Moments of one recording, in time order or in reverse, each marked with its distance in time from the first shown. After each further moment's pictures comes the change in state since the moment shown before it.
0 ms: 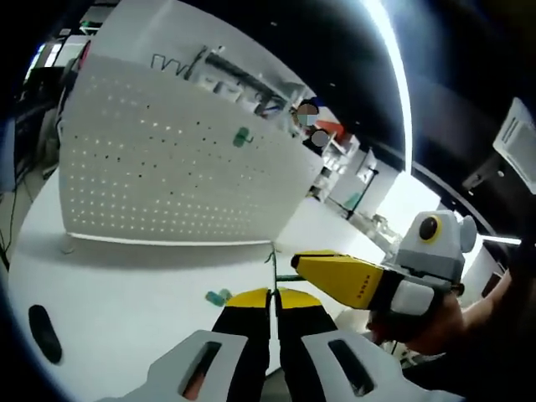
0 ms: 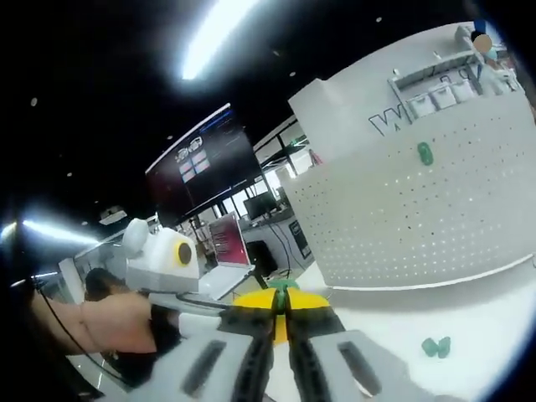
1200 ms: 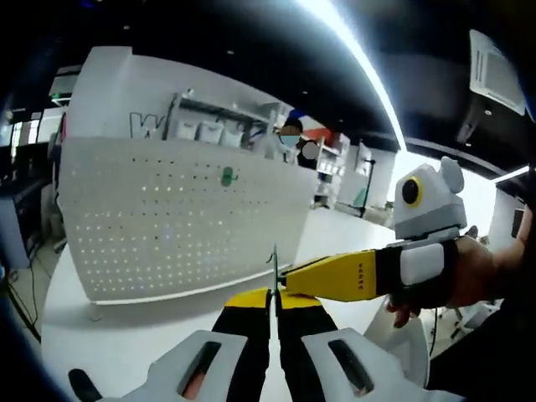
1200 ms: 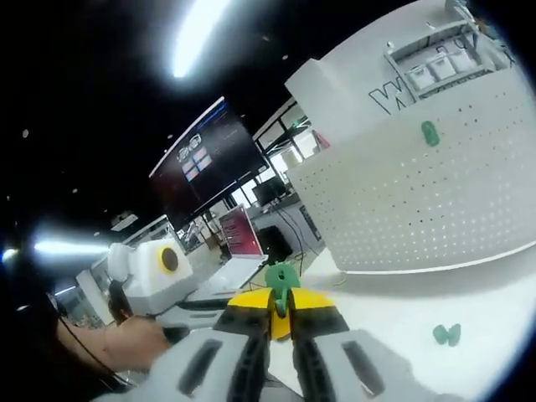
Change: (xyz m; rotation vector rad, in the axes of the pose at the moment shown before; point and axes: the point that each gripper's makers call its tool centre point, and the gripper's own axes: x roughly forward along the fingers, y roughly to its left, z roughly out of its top) left arm 0.002 -0.005 0.027 0.314 -0.138 0.062; right arm 0.001 0.001 0.008 0.068 0.081 0.047
